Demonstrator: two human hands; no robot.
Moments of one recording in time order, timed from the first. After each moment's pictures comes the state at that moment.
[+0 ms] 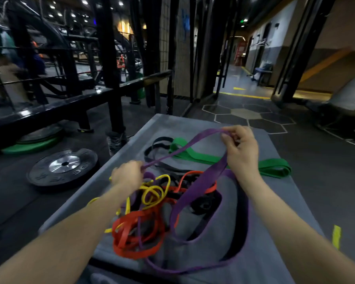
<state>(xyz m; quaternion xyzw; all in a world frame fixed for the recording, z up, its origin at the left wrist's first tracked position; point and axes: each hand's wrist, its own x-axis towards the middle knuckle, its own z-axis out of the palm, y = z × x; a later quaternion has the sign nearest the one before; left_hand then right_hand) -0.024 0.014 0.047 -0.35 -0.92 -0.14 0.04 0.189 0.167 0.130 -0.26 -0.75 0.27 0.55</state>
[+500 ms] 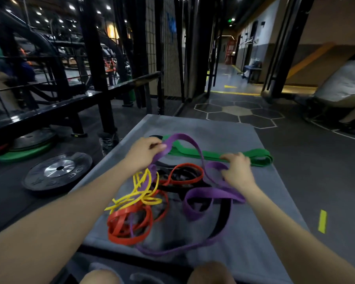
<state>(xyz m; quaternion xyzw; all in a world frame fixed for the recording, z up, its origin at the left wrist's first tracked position) 0.036 0.035 0.114 -0.52 -0.76 -0.38 -0.02 0.257 0.176 0.083 -0.45 -0.85 0.17 0.23</state>
